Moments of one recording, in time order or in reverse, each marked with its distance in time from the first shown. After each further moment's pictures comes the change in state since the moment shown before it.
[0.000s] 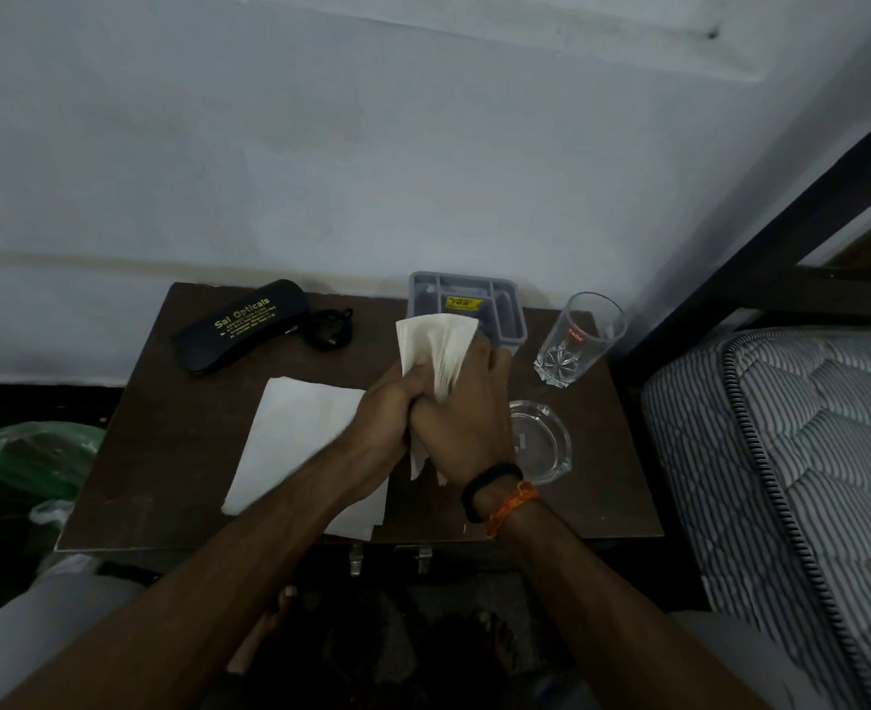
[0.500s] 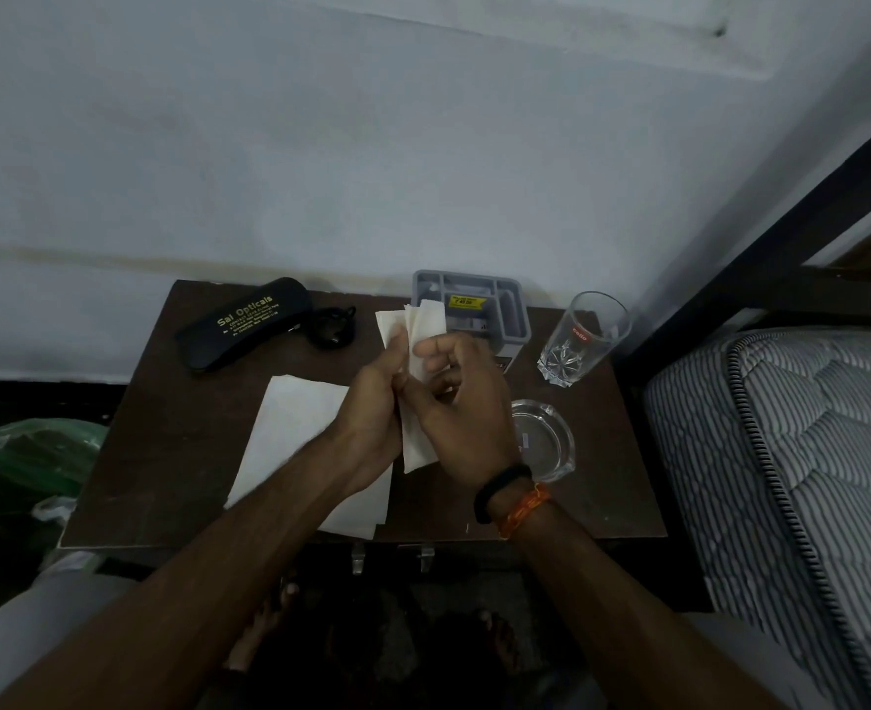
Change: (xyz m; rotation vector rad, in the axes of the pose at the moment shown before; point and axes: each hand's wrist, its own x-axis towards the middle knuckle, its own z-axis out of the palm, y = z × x) left_hand -0.005 0.015 -0.006 -0.310 -0.154 -0.056; right_hand 0.001 0.000 -0.002 0.161 -0.024 -0.156
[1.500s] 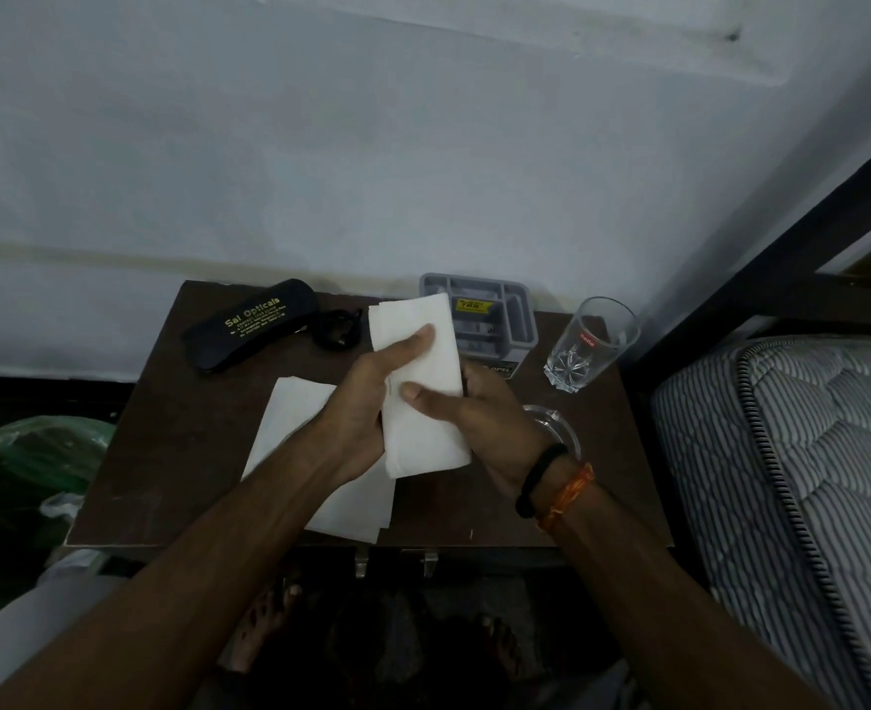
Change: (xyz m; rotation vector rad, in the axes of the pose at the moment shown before) left_hand 0.004 0.012 -0.010 0.088 0.076 -0.056; right_hand 0.011 0.003 -0.020 0.491 -0.449 0.428
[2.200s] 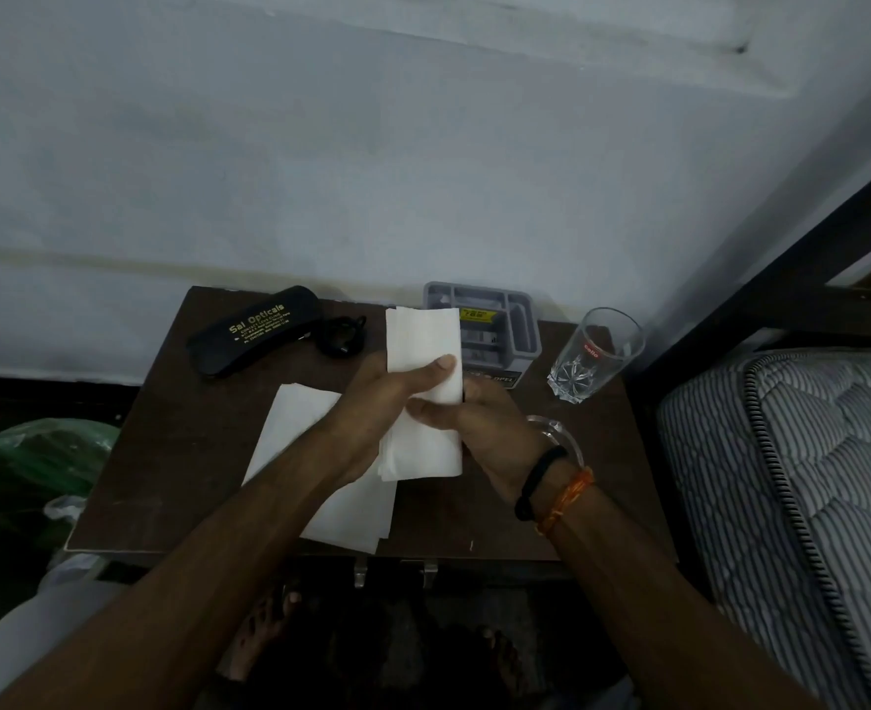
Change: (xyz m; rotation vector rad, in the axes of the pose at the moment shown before) left_hand 0.011 -0.005 -0.002 0.375 0.131 0.128; right_hand 0.009 0.002 -0.005 0.006 -0.018 0.048
